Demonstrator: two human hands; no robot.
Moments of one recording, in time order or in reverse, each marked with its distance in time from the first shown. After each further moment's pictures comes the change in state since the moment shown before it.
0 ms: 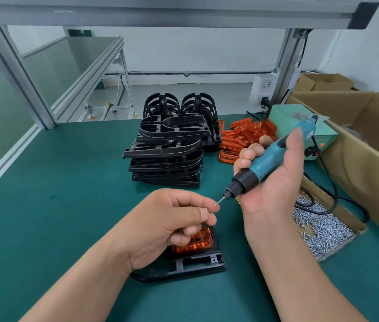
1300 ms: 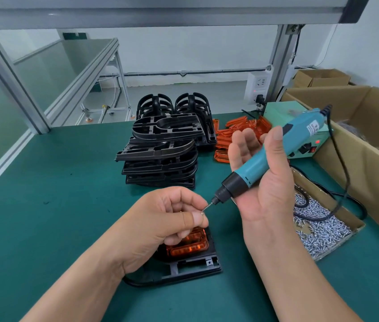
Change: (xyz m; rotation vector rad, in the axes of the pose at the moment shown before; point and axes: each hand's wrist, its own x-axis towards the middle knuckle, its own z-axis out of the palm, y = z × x) left_hand 0.000 0.002 0.001 0.122 0.048 0.067; right_hand -0.007 -0.003 -0.004 -0.032 -0.092 -0.068
